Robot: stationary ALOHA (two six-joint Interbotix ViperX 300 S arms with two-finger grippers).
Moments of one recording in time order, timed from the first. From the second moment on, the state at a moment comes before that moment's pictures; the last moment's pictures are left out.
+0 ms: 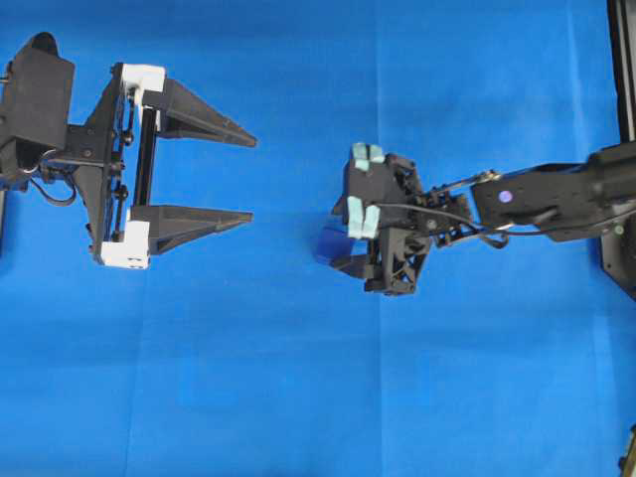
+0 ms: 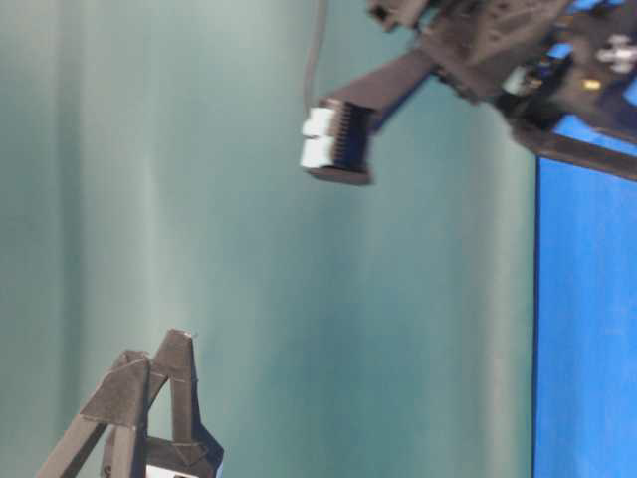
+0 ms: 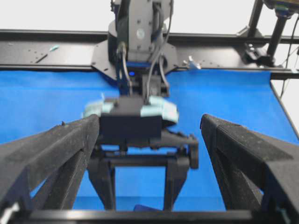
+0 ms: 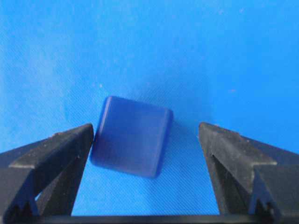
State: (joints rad) left arm -0.03 -0.46 0.78 0.01 -0.26 -0.03; right arm 0.01 0.07 0.72 -0.41 -0.05 0.68
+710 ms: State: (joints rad) left arm -0.03 -0.46 0.78 0.01 -0.26 -0.03; right arm 0.06 -0.50 0.75 -0.42 0.35 0.67
